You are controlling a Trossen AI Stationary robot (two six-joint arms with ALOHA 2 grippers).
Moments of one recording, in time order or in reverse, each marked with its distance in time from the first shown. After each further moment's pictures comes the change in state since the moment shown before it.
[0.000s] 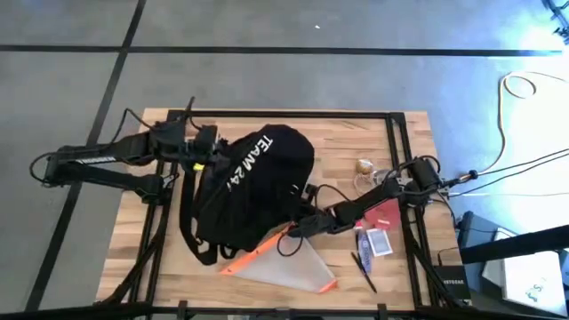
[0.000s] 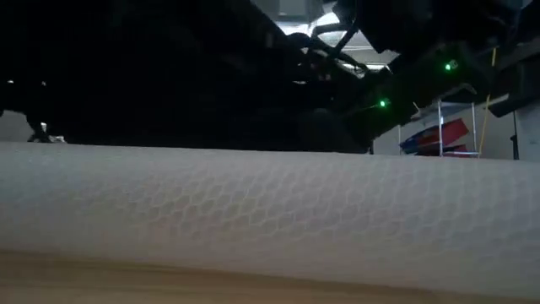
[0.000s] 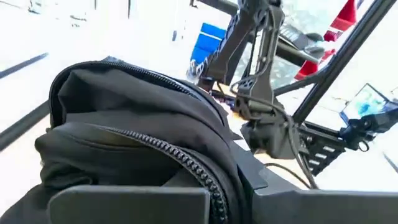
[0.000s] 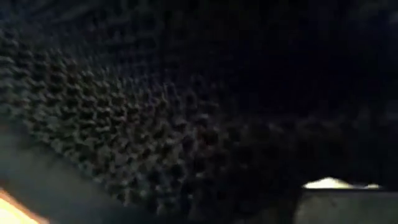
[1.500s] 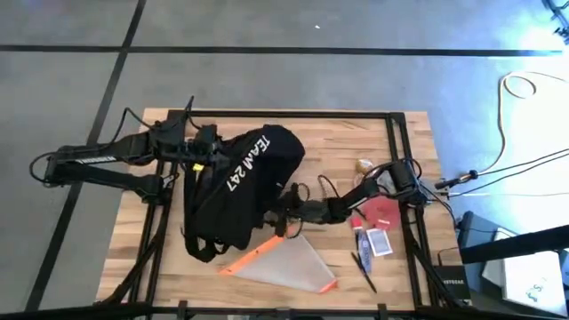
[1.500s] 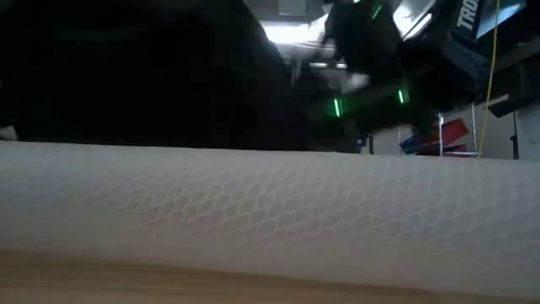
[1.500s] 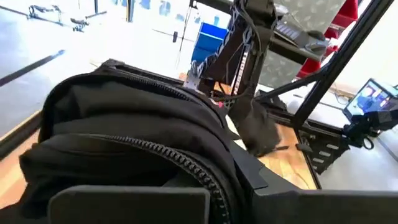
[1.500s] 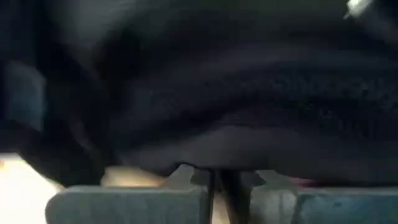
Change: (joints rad) left arm -0.001 0.001 0.002 0.000 -0.003 0.024; right arm -0.111 0.181 -0.002 0.590 -0.298 0.183
